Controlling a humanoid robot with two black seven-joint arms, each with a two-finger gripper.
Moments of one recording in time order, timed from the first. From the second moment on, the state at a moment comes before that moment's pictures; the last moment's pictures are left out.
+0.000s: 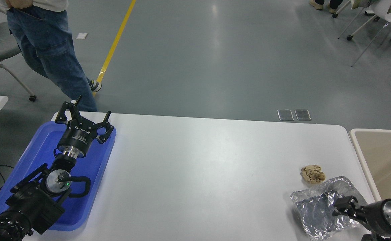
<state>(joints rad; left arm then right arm) -0.59 0.22 -0.90 -0.44 -0.08 -0.64 -0.34 1.26 -0.72 -1.16 1.33 0.02 0.10 0.10</state>
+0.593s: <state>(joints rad) -0.59 0.22 -0.90 -0.44 -0.08 -0.64 -0.34 1.09 -0.71 -1.02 1.29 -0.02 -0.10 0.11</state>
